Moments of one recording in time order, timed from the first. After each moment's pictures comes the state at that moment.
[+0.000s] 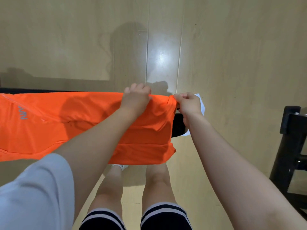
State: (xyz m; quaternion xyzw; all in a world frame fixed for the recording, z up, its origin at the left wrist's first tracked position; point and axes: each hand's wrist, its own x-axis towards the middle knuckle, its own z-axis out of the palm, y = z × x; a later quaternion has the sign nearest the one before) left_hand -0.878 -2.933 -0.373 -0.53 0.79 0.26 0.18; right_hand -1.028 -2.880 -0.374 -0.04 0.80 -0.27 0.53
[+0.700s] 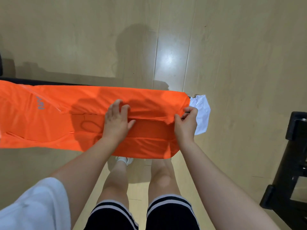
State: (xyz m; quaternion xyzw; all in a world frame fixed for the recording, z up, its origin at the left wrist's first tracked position) left_hand -0.785 -2.855 -0.362 -0.64 0.70 0.28 0.13; right_hand -0.983 -2.818 -0.358 -0.18 0.85 -0.24 0.43
